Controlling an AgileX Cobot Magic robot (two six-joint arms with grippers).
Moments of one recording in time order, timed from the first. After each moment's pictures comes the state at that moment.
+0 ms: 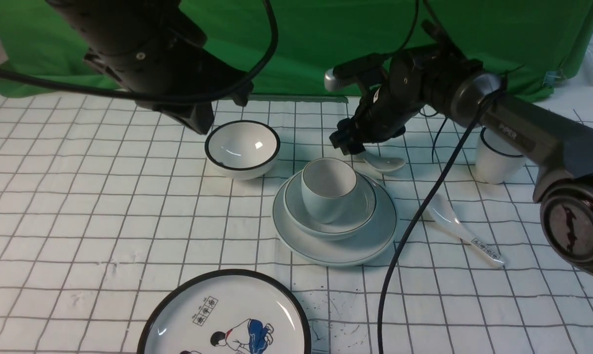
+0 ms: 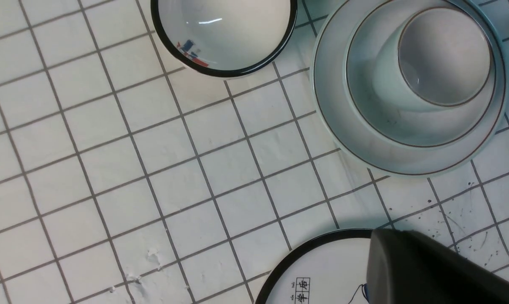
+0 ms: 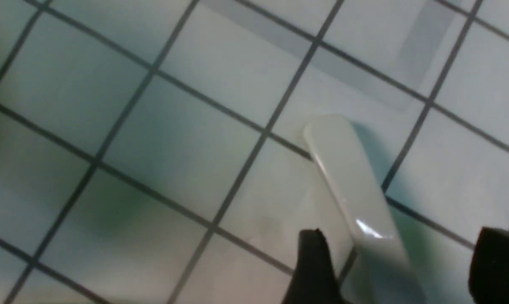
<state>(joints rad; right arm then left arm) 0.38 2.46 -2.17 0.03 0.67 -0.13 -0.44 1.59 -1.61 -0.01 1.20 -0.08</state>
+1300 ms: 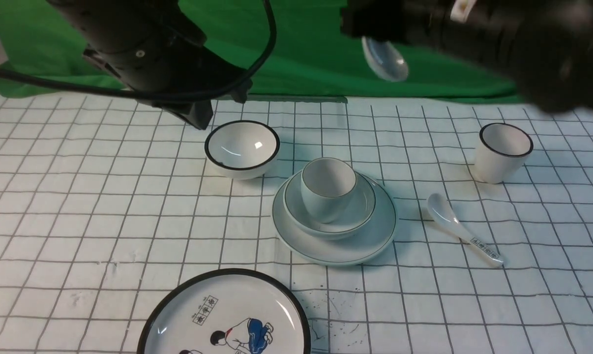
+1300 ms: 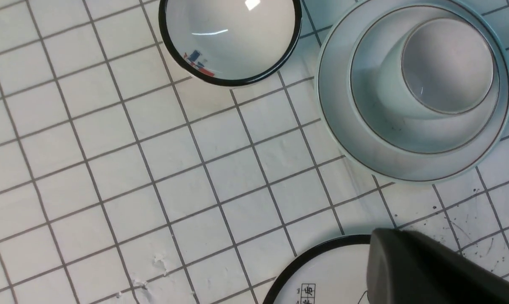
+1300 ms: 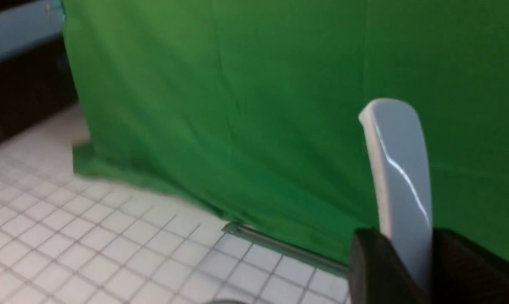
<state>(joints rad) 0.54 1.62 -1.17 0.09 -0.43 0.02 -0.44 1.59 -1.61 0.01 1.19 -0.08</state>
